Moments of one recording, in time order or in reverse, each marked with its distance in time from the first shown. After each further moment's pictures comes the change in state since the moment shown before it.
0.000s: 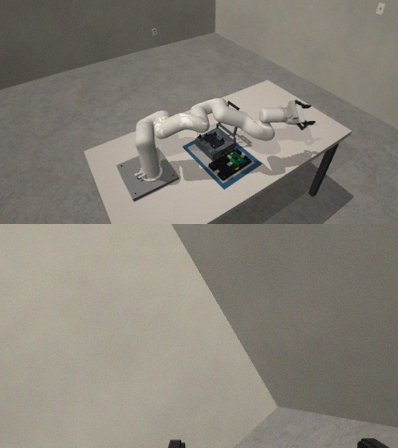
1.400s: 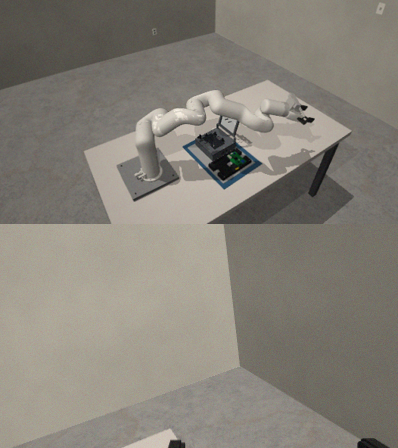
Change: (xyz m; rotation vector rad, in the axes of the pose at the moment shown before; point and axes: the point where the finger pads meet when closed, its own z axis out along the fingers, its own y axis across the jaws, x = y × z) arm -0.006 -0.005 -0.009 -0.063 -0.206 -0.387
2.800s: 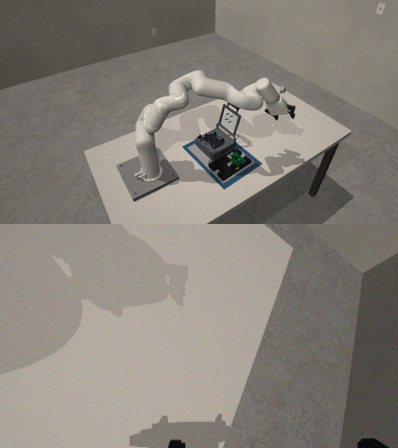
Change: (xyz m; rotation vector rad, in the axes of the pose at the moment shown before) arm -0.054 -0.009 -0.116 0.269 -0.599 -1.048
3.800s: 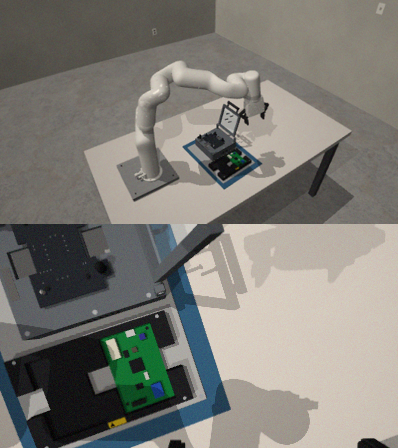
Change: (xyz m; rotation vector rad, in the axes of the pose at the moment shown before) arm -0.075 -0.115 -0.097 0.443 -0.111 -0.767
